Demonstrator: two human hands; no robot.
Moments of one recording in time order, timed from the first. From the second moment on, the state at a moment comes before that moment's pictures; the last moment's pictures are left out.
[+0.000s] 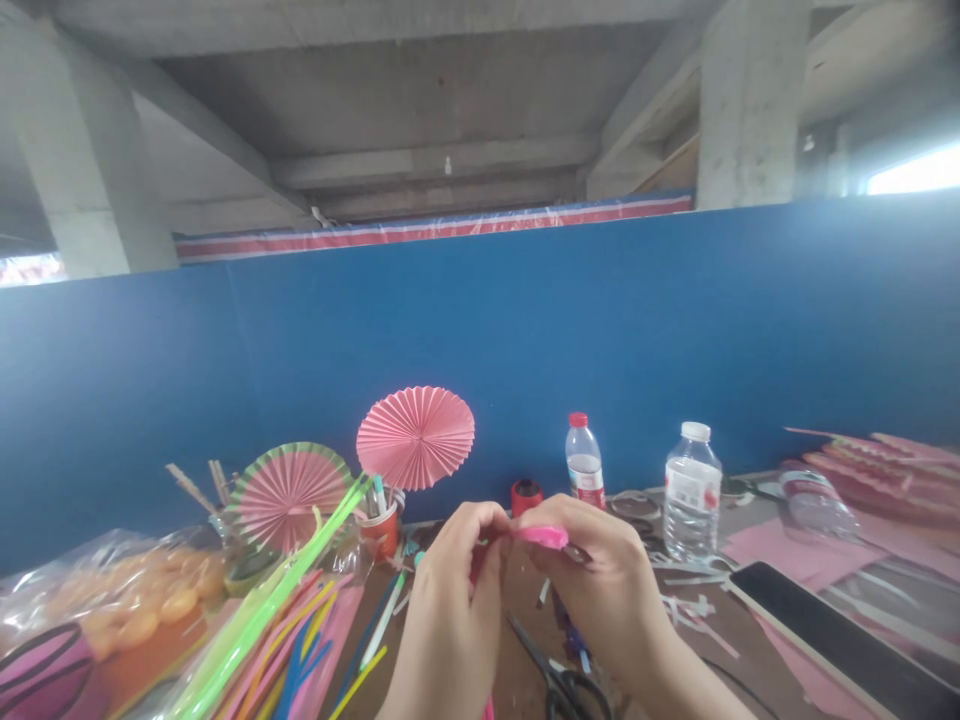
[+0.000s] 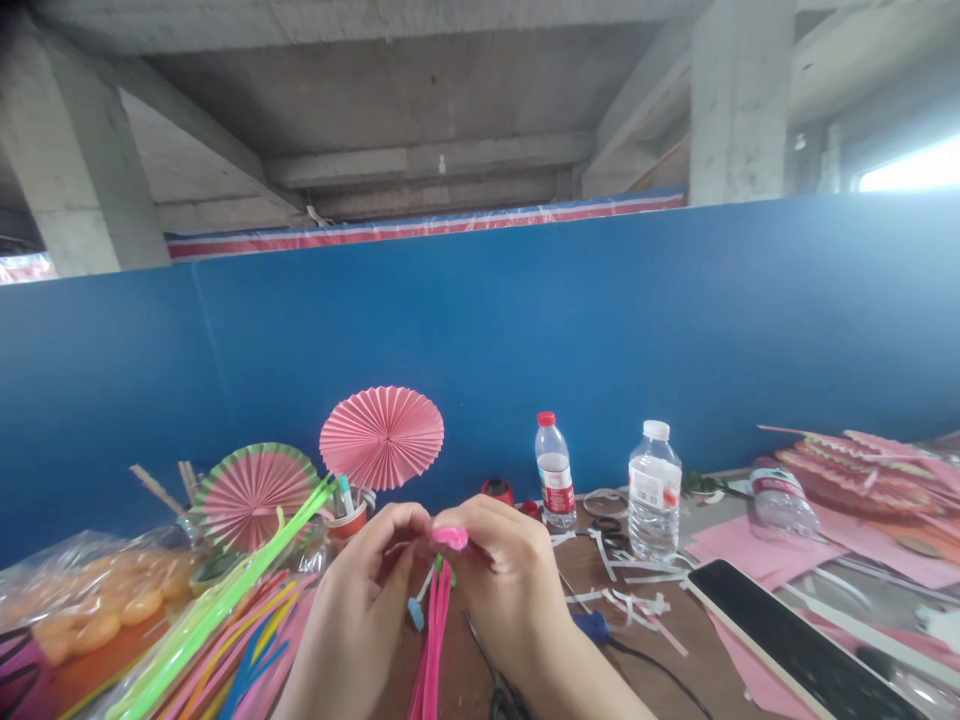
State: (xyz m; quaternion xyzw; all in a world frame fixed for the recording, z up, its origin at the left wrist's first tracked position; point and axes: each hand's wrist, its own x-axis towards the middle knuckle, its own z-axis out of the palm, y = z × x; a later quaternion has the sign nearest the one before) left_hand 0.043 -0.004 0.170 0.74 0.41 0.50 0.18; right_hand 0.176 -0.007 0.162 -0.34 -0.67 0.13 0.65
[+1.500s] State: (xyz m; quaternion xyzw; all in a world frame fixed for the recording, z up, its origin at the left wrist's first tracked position) left_hand 0.050 0.006 0.159 0.52 0.13 0.54 0.65; right_hand 0.170 -0.027 0.171 -0.35 -0.69 0.13 0.62
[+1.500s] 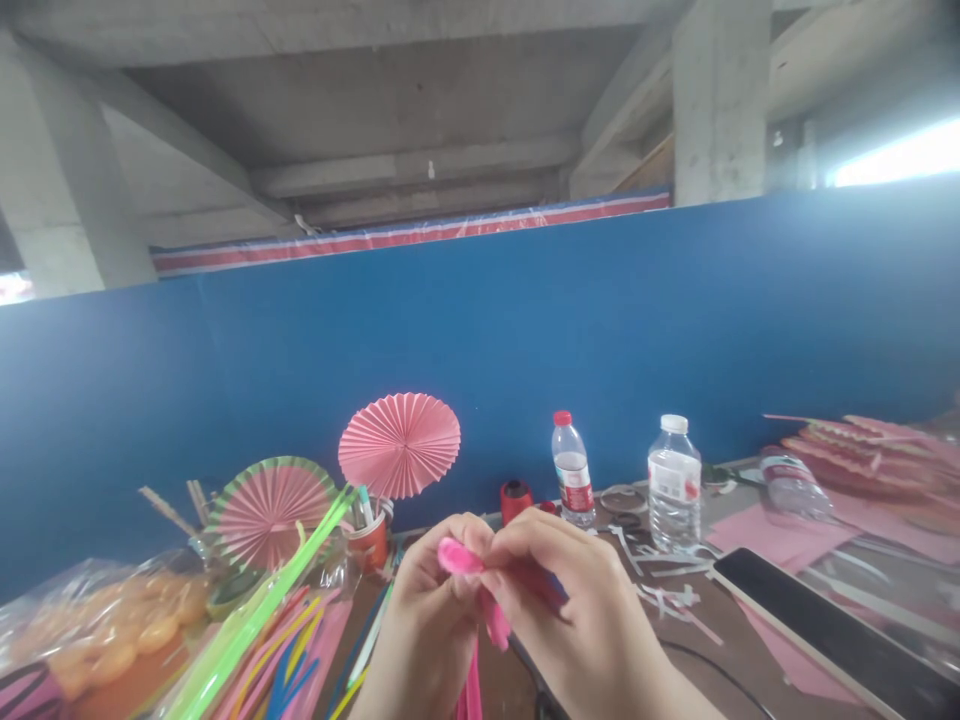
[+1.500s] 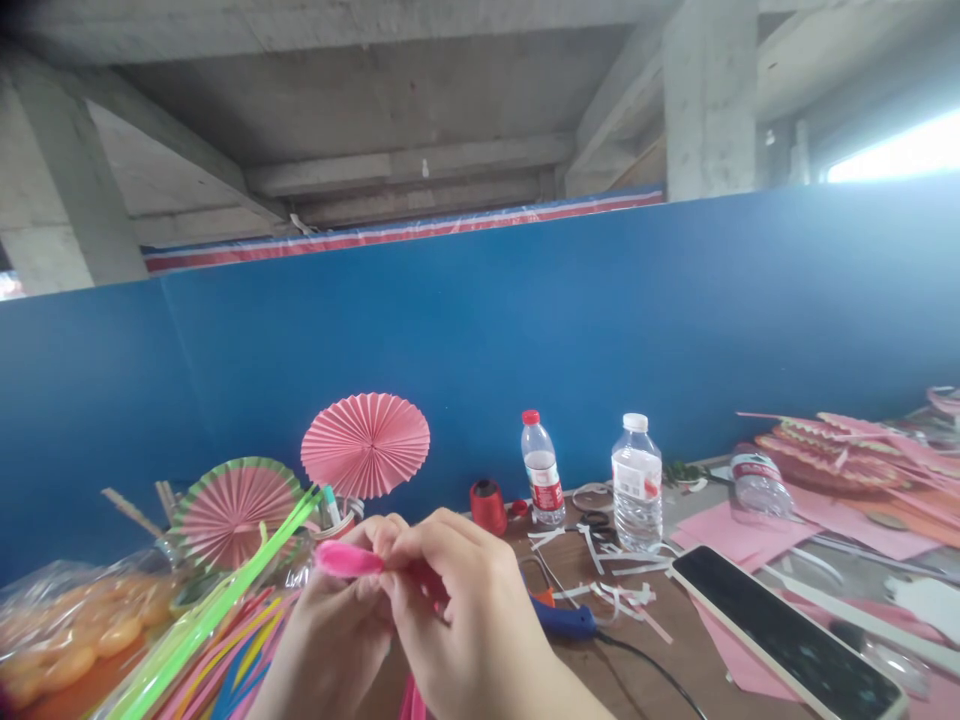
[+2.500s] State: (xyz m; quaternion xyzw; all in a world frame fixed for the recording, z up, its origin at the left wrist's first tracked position) left_hand 0.038 0.003 0.167 0.80 0.42 0.34 0.27; right_hand 0.215 -0.001 0.165 -0.45 -0.73 0.27 0.43
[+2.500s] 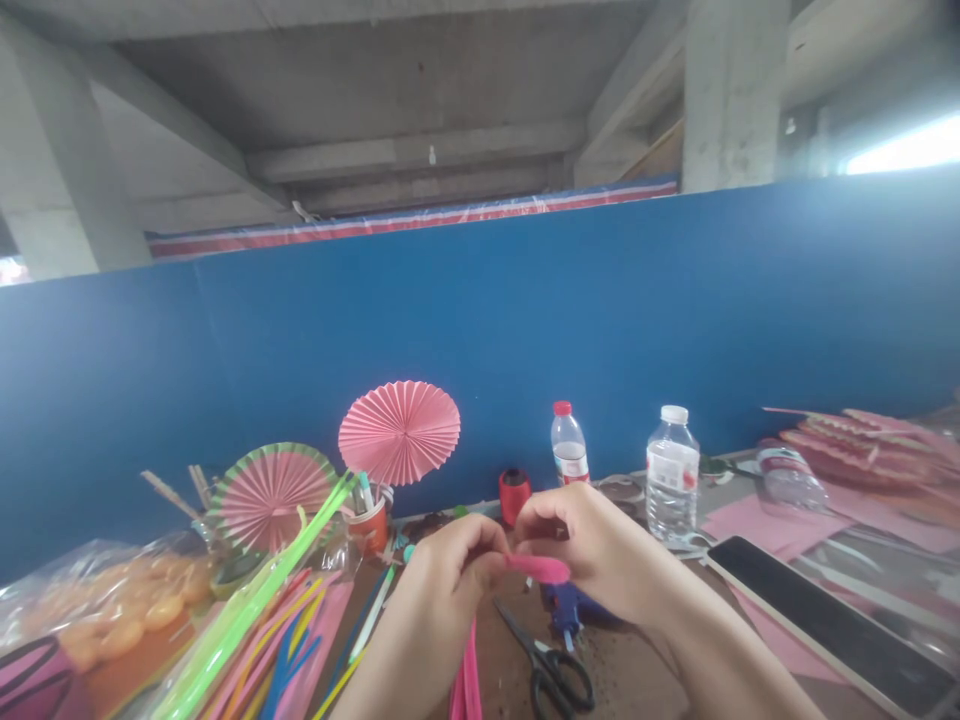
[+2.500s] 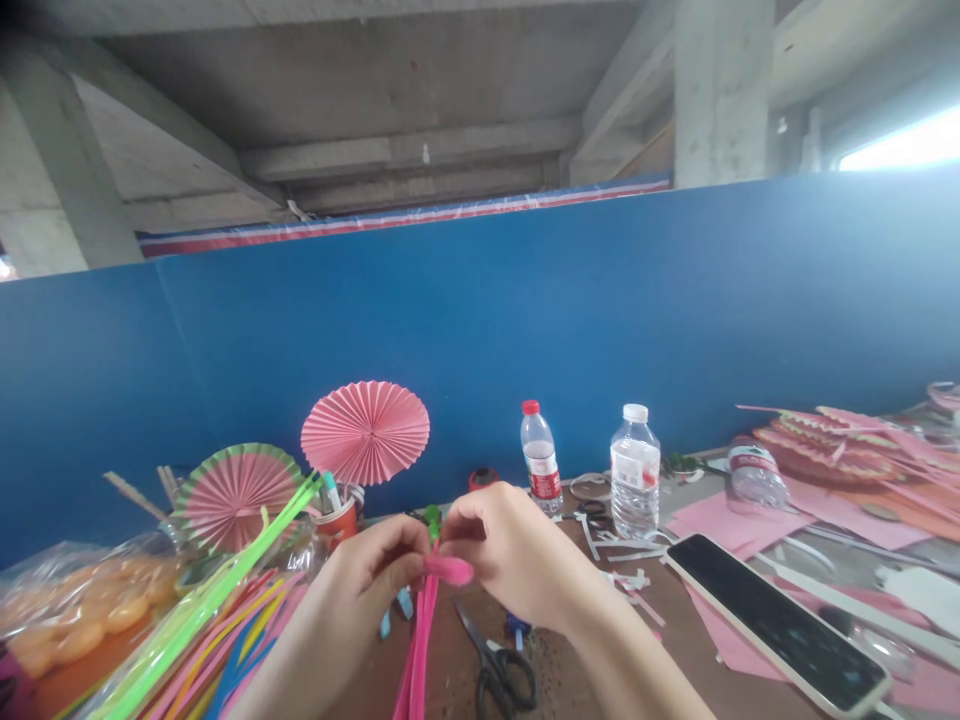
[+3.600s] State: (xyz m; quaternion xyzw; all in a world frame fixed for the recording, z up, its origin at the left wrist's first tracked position) left_hand 0.041 0.022 0.156 0.63 0.47 0.57 0.24; right_hand 0.142 0.020 0.119 -0.36 -0.61 0.07 0.70
